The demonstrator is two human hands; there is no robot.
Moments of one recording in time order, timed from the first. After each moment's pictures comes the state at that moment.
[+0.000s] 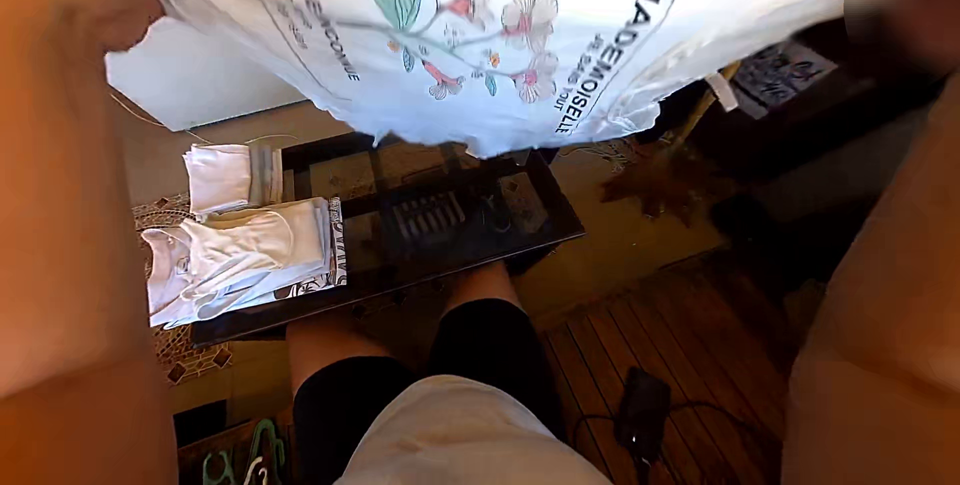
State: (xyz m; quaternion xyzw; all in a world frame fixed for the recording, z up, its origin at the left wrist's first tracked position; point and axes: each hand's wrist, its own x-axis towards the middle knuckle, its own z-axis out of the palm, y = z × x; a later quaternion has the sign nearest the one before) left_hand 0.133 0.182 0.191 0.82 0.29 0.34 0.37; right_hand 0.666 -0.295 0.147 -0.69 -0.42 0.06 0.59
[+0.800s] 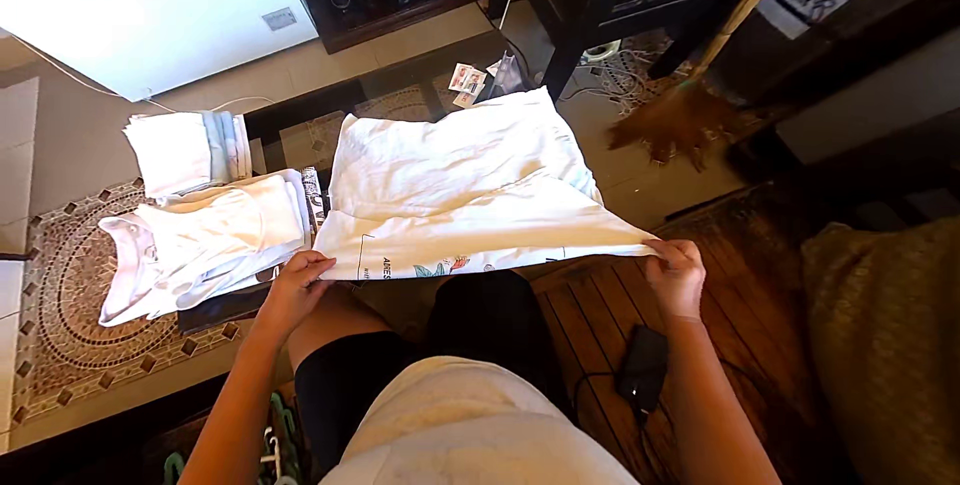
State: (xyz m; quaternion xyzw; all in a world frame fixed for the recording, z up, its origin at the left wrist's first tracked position) left_hand 0.030 -0.028 -0.119 0.91 0.26 0.17 0.26; right_hand 0.471 -0.412 -0.197 -0.86 -0.35 -0.08 0.36
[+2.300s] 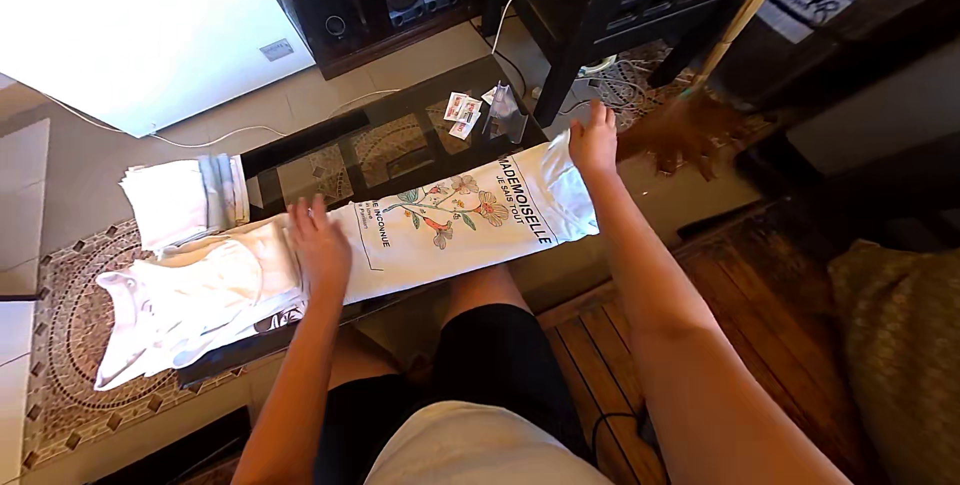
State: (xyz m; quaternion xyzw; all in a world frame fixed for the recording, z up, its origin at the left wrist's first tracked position) left_hand 0.170 0.033 -0.125 0.85 0.49 0.16 0.11; right_hand 0.583 -0.153 -0.129 -0.90 -0.26 0.07 0.35
